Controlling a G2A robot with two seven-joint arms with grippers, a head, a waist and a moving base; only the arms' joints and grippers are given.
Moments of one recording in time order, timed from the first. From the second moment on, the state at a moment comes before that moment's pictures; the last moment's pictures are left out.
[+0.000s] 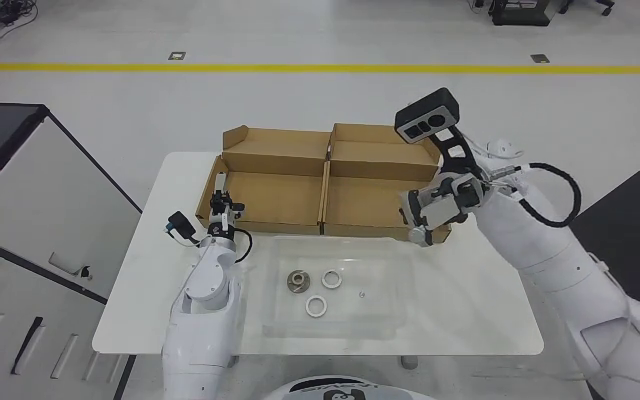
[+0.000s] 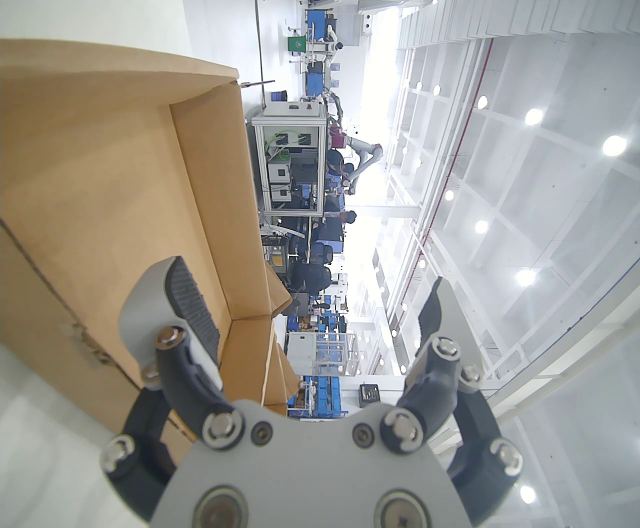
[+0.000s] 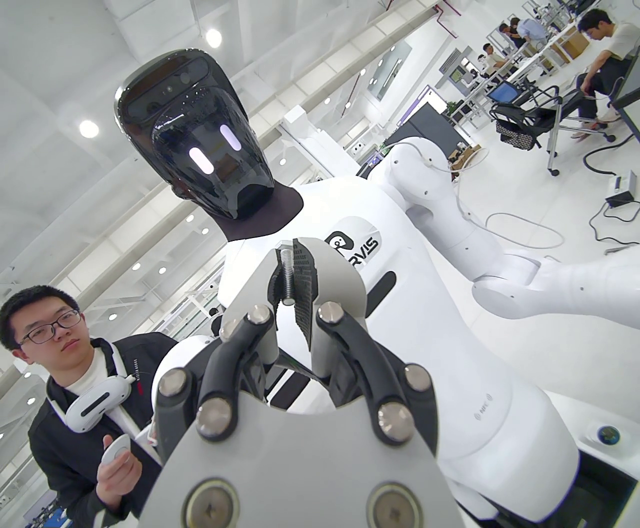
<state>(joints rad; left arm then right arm) 1.57 -1.57 -1.57 -1.57 0.00 0.00 0.00 -0.83 -0.97 0.89 -1.67 1.39 -0.28 1.52</state>
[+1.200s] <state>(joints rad) 1.57 -1.57 -1.57 -1.57 0.00 0.00 0.00 -0.80 -1.12 0.83 -1.62 1.33 -0.26 1.40</state>
